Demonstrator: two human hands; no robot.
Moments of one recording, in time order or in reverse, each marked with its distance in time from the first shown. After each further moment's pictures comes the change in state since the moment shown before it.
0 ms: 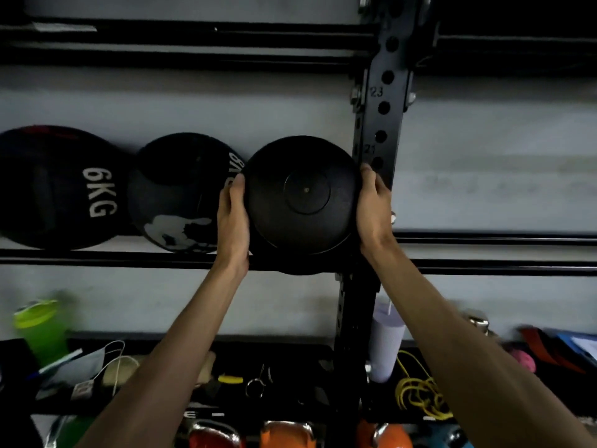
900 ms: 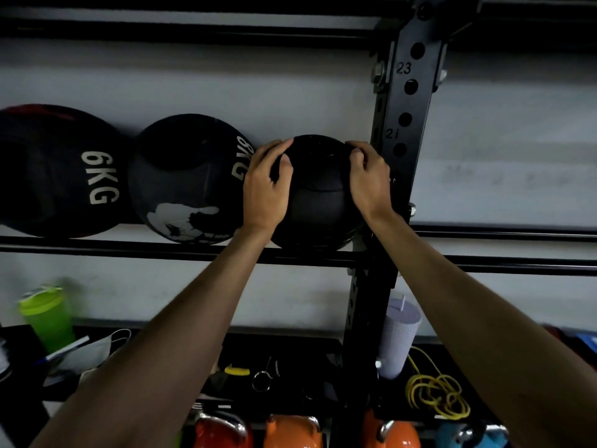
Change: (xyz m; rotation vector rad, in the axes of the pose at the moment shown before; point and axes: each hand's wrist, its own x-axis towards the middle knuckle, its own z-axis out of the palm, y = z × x) left_hand 0.069 -0.034 0.024 0.539 -0.037 0.690; right_hand 0.064 0.028 0.035 -0.299 -0.114 -0.346
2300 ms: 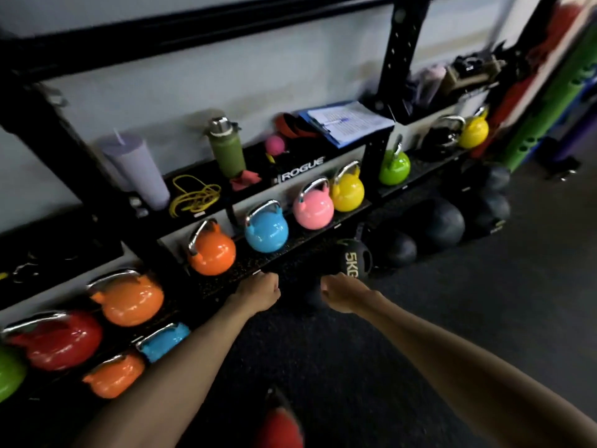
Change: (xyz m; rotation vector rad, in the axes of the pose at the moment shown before) left_hand -0.582 0.286 0.204 0.425 -1.788 -0.214; right_hand -0.549 0.177 -0.510 -0.834 -0.899 0.952
